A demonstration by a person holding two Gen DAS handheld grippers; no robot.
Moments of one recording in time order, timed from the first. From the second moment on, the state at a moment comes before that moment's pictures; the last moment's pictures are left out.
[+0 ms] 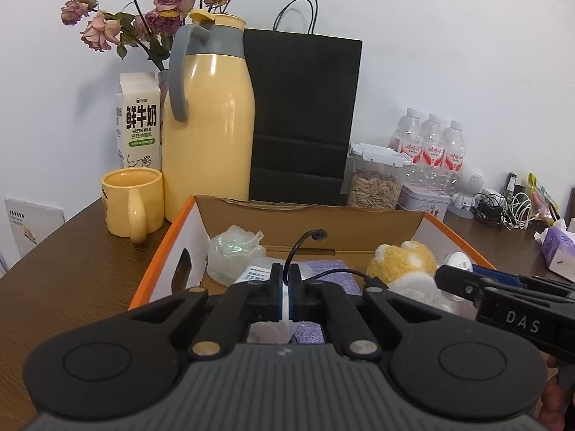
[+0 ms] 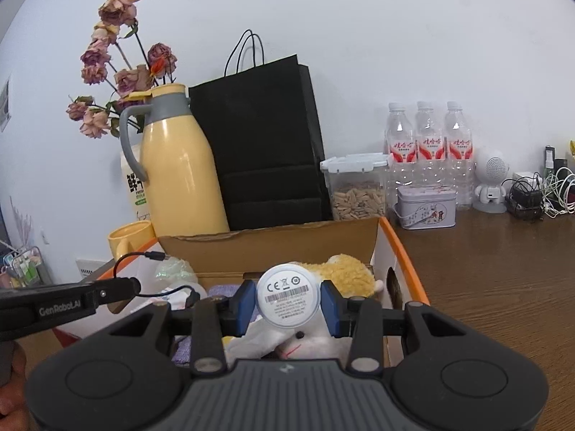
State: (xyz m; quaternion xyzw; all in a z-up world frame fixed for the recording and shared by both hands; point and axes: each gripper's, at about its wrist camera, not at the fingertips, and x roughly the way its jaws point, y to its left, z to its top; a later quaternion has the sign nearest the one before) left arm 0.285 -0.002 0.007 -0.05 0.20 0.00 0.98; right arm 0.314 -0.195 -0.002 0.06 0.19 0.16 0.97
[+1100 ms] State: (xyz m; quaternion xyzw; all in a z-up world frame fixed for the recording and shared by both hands) left arm 0.217 0.005 0.047 -0.04 0.14 0.07 0.99; right arm 0.253 -0.202 0.033 0.03 0.14 0.17 0.98
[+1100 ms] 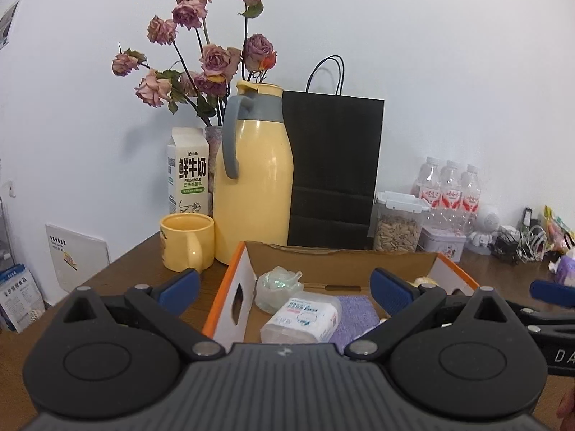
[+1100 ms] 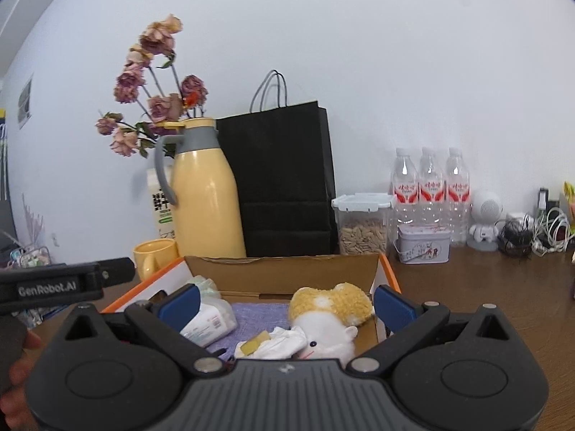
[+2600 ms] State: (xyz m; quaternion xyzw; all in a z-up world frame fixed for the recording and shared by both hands) left arm 0.124 0.009 -0.030 0.00 0.34 -0.01 0.94; right arm 0.178 -0.201 -0.042 -0.05 0.32 0.19 0.93
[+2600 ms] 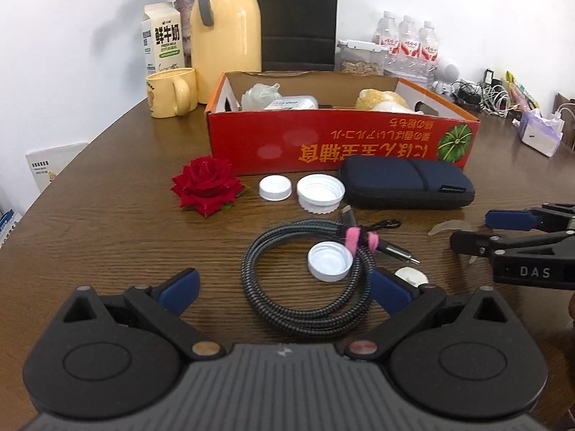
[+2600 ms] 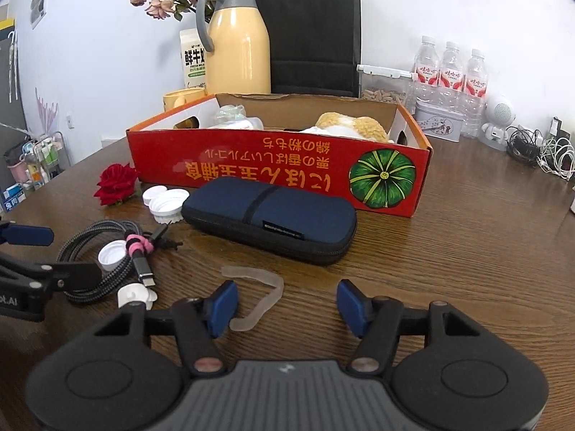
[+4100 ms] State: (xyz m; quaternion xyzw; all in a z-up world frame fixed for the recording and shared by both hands) left arm 0.120 -0.013 -0.035 0.02 0.29 -0.01 0.96; right arm 0.154 -0.197 -0.031 -0.05 0.26 0.24 0.93
